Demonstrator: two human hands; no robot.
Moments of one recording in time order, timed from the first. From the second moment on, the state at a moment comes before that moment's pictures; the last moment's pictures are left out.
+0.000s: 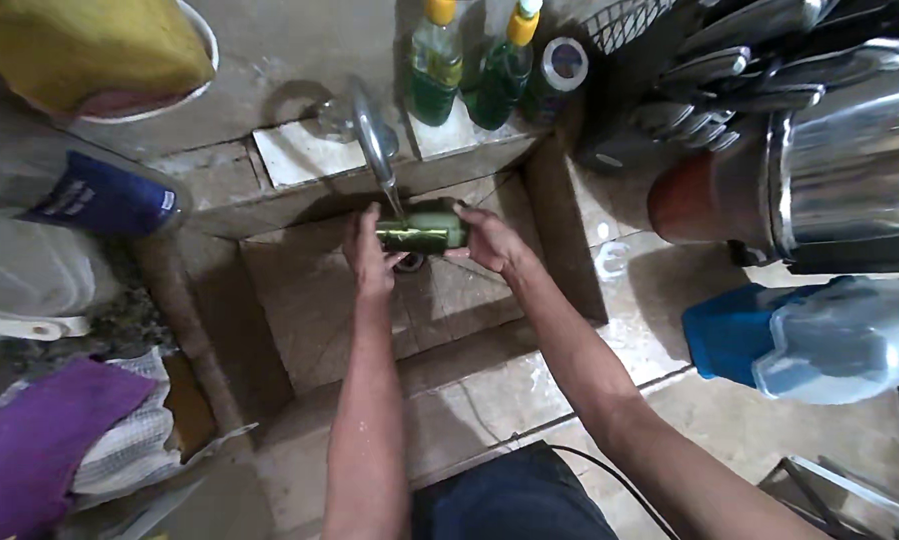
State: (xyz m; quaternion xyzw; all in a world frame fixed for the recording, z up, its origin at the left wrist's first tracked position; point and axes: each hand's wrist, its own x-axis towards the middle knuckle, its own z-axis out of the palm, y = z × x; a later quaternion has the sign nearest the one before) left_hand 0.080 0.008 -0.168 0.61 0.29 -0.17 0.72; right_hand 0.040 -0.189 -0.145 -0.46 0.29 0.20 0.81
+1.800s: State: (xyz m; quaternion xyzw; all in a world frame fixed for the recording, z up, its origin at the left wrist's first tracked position) left_hand 0.218 0.046 -0.077 0.90 0.10 -0.19 0.37; right_hand 0.033 -0.113 -0.160 -0.95 -0.04 0.10 0.29
